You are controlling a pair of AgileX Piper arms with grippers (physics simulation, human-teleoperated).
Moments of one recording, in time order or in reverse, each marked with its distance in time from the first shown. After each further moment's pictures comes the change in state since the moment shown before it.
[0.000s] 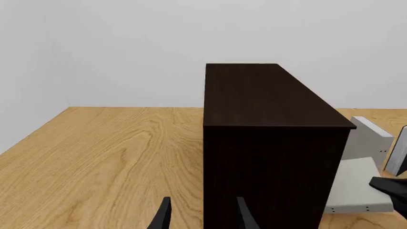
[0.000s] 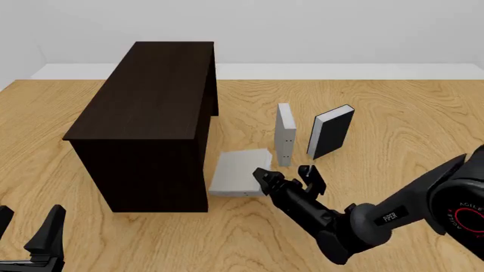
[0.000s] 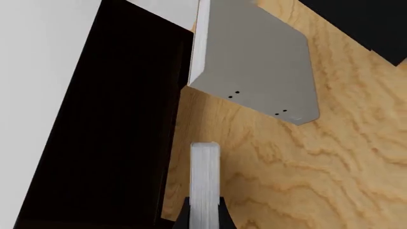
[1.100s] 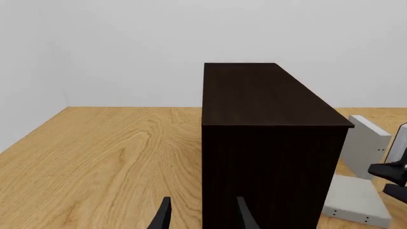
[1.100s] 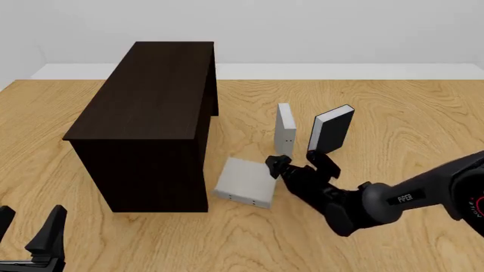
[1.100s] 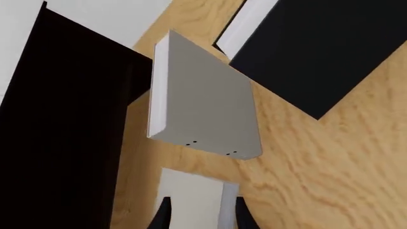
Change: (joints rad) left arm -0.008 0.000 0.002 0.000 0.001; right arm -0.139 -0.041 -0.098 0.324 -0.167
